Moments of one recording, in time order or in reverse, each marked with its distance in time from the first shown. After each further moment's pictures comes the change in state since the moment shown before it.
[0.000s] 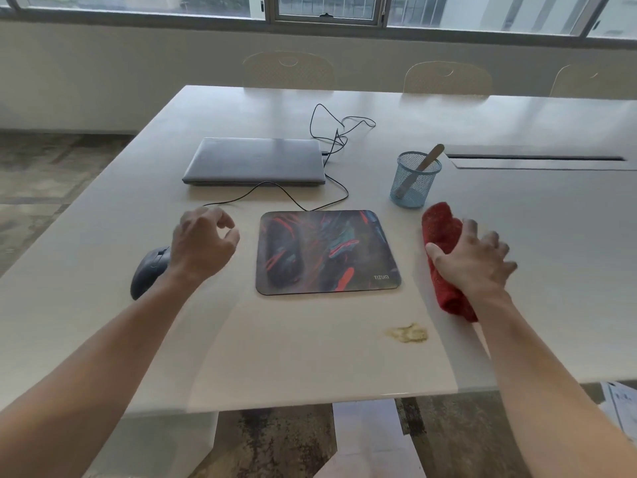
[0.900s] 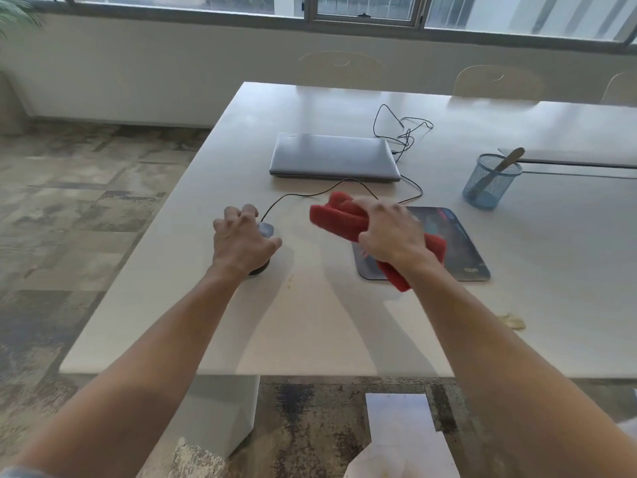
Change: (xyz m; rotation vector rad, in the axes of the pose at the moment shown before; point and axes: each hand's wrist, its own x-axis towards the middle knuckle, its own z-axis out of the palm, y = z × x) left_hand -0.014 -0.093 -0.066 0.065 -0.148 -0.227; right_hand -0.141 -0.238 -0.020 0.151 -0.099 -0.640
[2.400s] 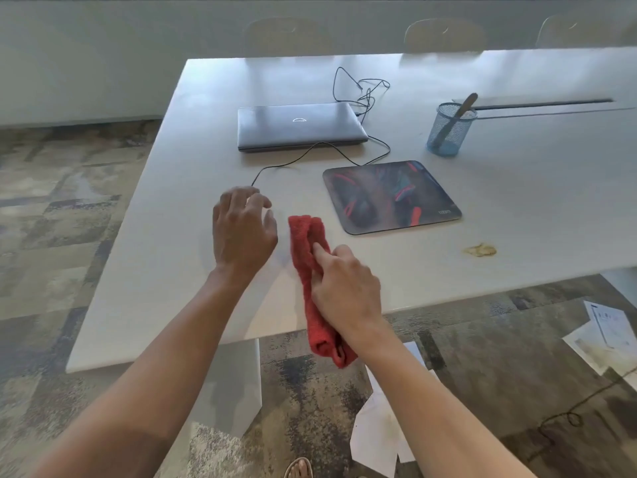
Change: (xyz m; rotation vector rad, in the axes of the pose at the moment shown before) left_hand -0.042 -0.003 0.008 -0.057 0.242 0.493; right_hand -0.142 -0.076 0.057 0.132 0.098 0.141
